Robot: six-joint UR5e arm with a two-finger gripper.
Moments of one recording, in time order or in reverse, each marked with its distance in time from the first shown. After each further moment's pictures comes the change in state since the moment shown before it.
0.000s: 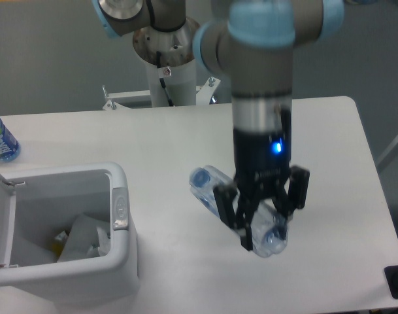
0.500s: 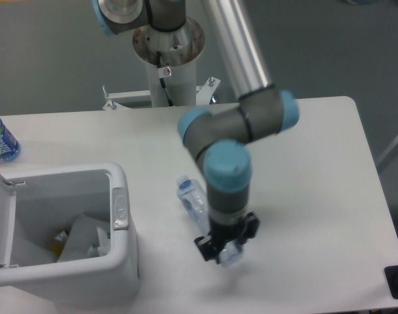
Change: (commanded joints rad) arm 0.050 -0.080 -0.146 -0.111 0.131 -0.005
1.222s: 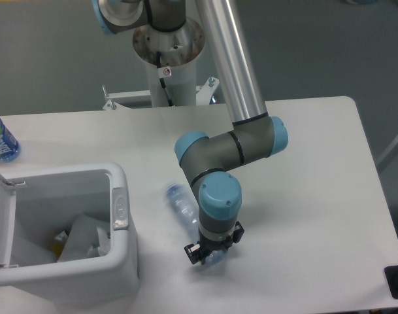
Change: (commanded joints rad) arm -0.096 -0.248 -0.198 -0.015 0.145 -0.002
